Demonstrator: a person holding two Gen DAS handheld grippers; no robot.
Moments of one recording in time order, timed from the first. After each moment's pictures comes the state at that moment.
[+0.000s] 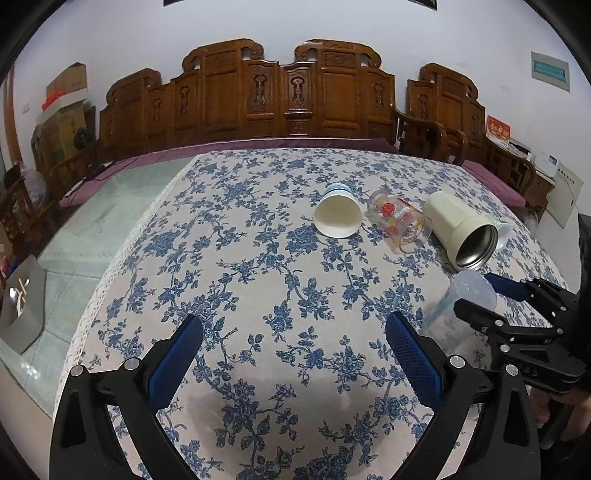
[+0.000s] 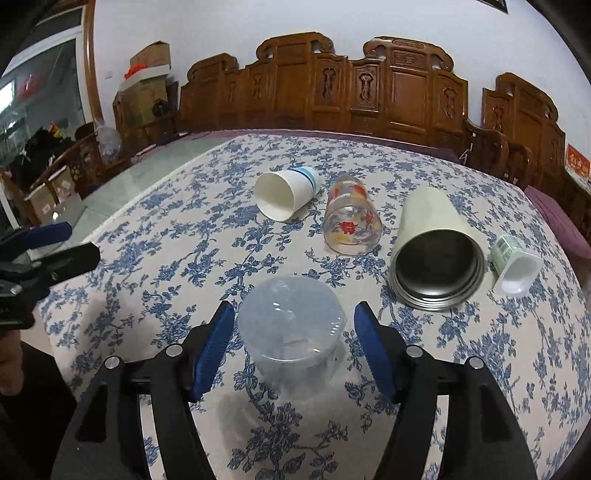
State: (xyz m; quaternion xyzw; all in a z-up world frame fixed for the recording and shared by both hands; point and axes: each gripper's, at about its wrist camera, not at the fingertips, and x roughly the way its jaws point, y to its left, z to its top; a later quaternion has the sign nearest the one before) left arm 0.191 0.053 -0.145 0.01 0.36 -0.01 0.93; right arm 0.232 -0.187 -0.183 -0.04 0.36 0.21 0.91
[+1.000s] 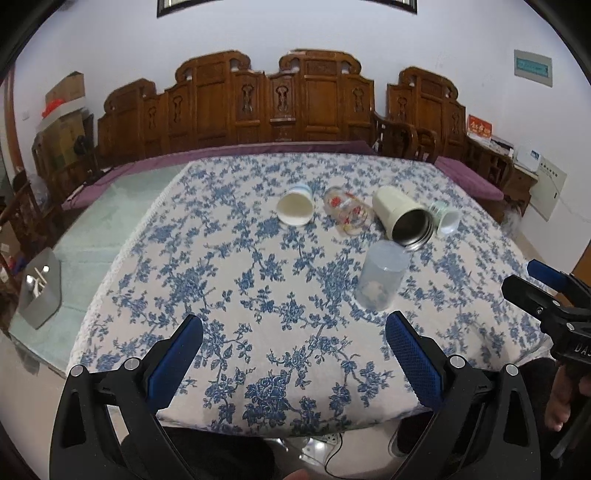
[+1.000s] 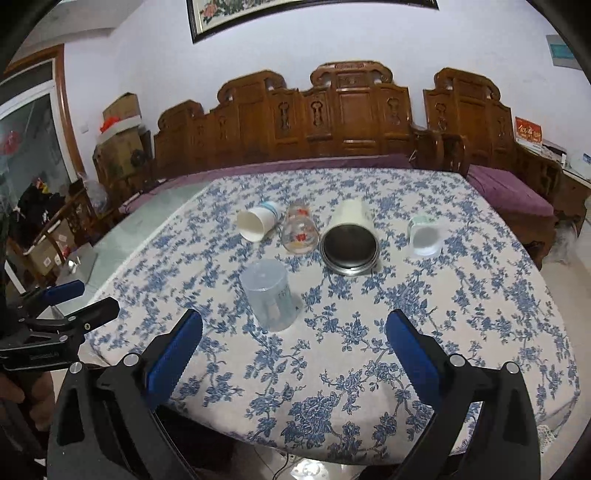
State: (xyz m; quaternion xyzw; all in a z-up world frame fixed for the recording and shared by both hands) left arm 0.094 0.007 -0.098 0.01 0.35 -0.02 0.94; right arm 0.111 -0.271 -0.105 0.03 0.32 0.15 0.93
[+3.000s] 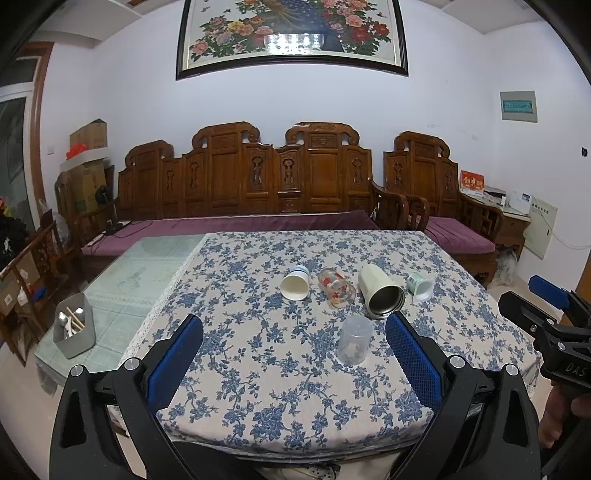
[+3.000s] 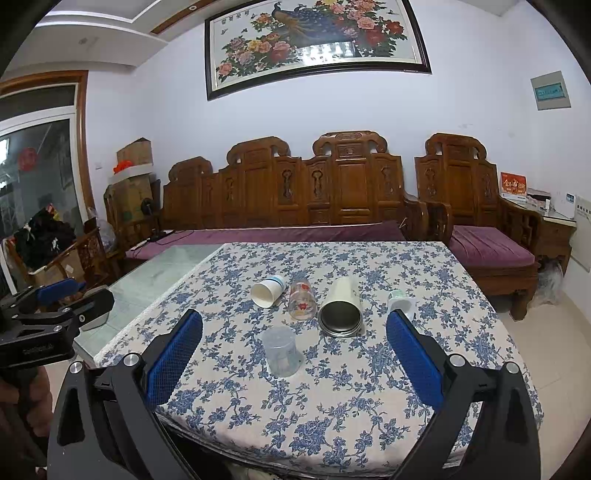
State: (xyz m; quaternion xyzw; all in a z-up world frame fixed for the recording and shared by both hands) left arm 0.022 -0.010 -0.005 0.01 0.23 -0.01 0.97; right arm 0.033 -0.285 -0.013 0.03 0.20 0.14 0.97
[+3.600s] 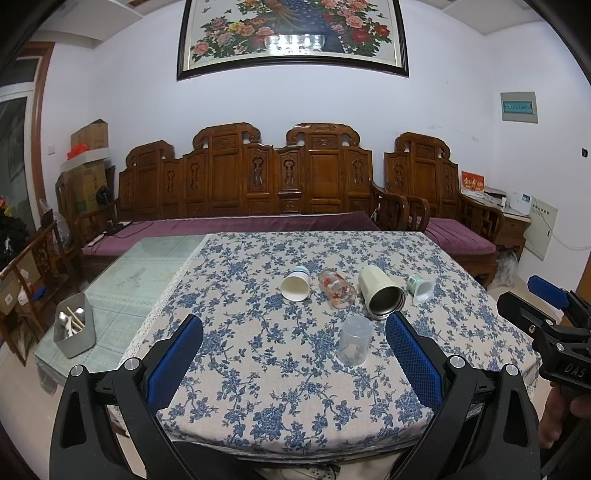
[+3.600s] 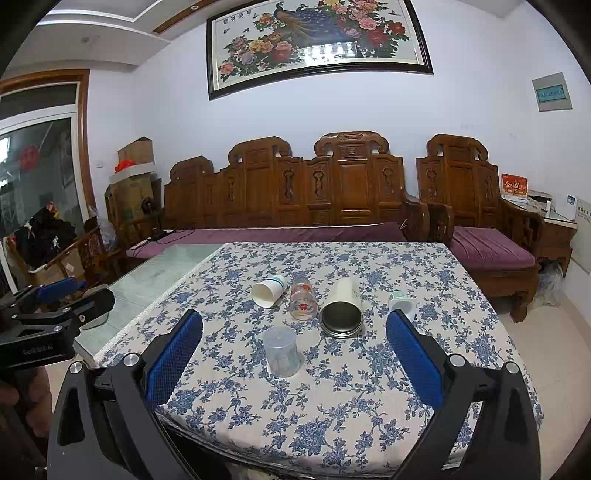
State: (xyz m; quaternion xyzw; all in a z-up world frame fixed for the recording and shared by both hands) left arm 0.021 -0.010 -0.005 0.01 0.23 -0.01 0.97; right arm 0.033 -0.283 -0.013 0.03 0.20 0.14 0.97
